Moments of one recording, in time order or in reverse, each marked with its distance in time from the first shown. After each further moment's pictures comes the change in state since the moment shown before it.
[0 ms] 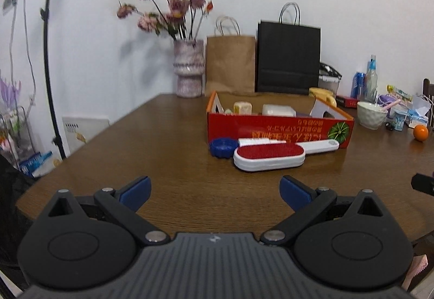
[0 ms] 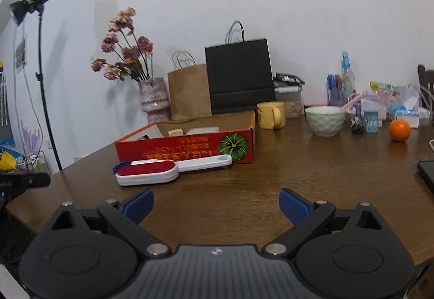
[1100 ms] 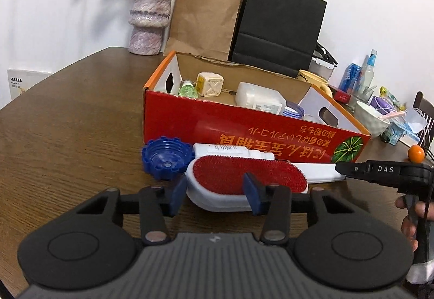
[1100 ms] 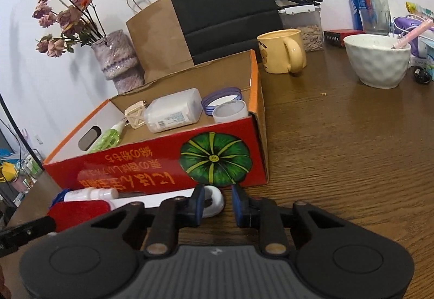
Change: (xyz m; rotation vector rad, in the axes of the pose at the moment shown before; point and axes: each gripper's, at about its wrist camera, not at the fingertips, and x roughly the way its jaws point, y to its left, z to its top) left arm 0.177 -0.018 0.040 -0.131 0.165 -0.195; right arm 0.236 -0.050 0.059 0.179 0.283 0.049
